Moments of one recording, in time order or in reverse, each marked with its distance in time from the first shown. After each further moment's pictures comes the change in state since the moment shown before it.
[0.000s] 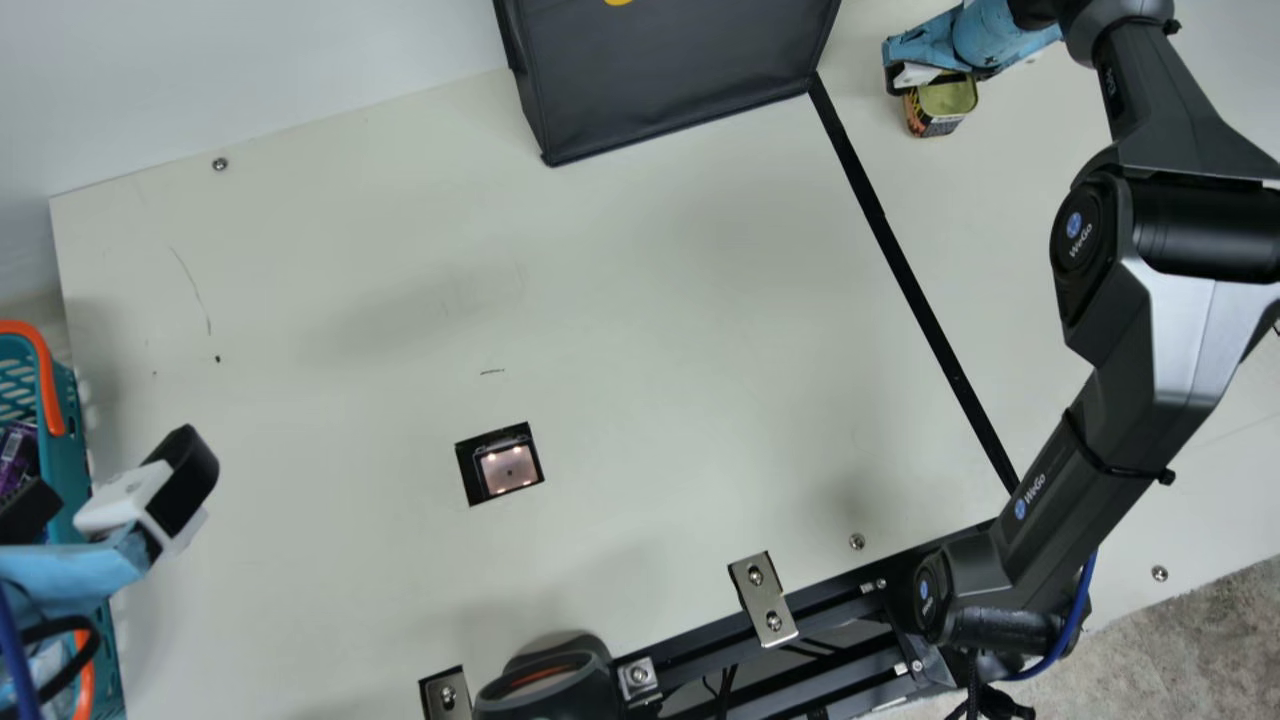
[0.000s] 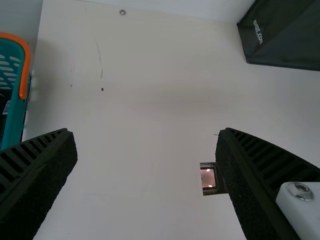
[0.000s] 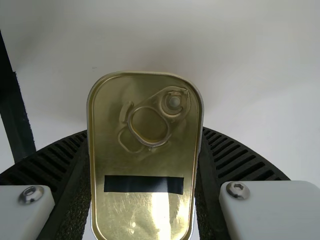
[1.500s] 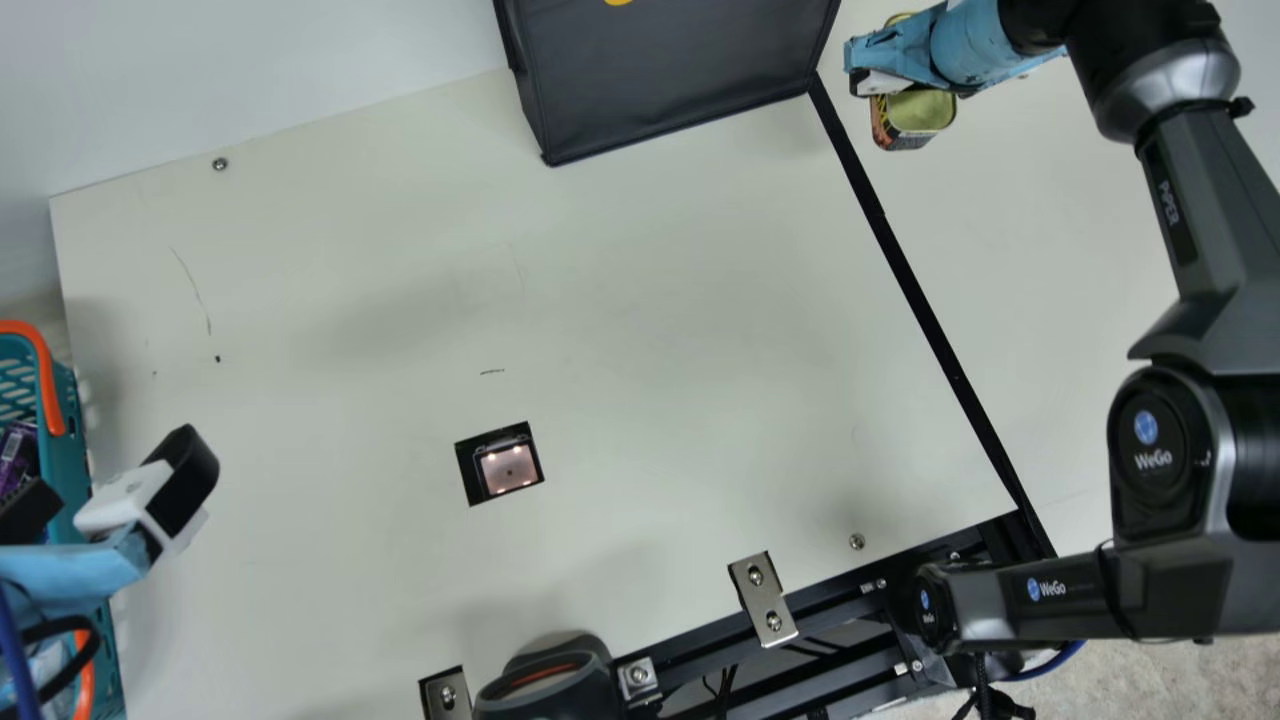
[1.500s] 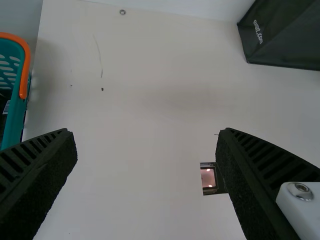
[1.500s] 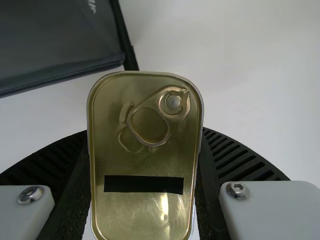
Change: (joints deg) left arm 0.0 0.0 0.0 0.0 0.0 0.0; right arm 8.6 -25.5 17.8 -2.0 1.0 14.7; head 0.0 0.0
